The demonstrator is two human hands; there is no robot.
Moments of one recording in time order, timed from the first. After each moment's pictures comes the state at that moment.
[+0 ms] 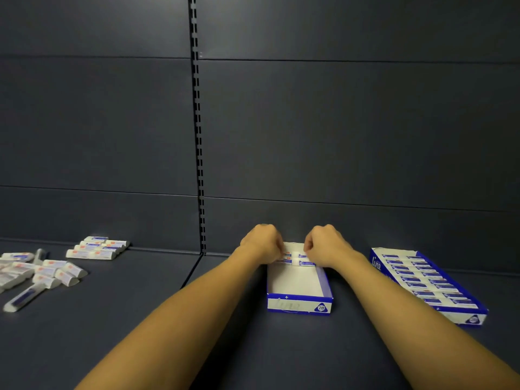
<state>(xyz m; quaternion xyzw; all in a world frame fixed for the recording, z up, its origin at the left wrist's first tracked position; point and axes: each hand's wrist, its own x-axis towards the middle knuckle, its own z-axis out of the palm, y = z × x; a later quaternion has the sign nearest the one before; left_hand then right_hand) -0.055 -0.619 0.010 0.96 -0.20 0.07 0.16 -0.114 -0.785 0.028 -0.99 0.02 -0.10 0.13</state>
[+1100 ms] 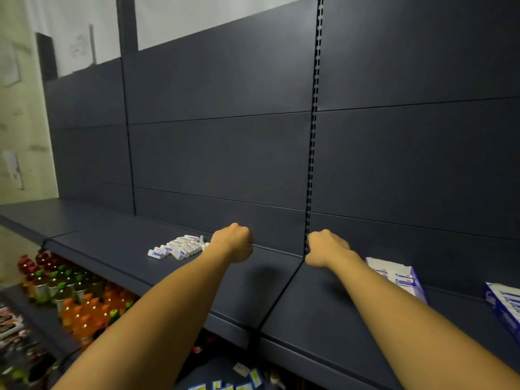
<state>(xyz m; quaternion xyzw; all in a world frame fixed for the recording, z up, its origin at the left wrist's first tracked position) -0.229 -0.355 0.070 0.99 0.04 0.15 -0.02 -0.208 -0.587 0.084 -0.98 -0.16 -0.07 0.03</state>
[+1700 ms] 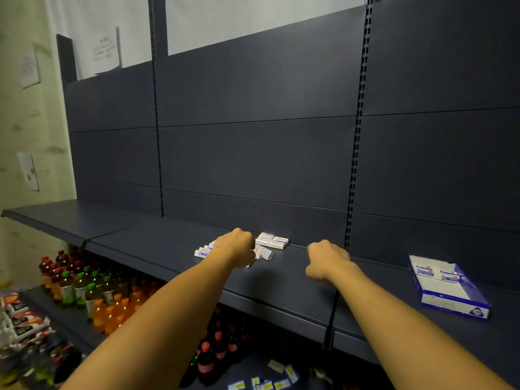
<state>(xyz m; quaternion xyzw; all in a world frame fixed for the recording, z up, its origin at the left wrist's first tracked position) -0.281 -0.223 0.060 0.99 0.02 0.14 0.00 -0.278 -0.452 0.071 -0.99 -0.15 -0.07 -0.01</state>
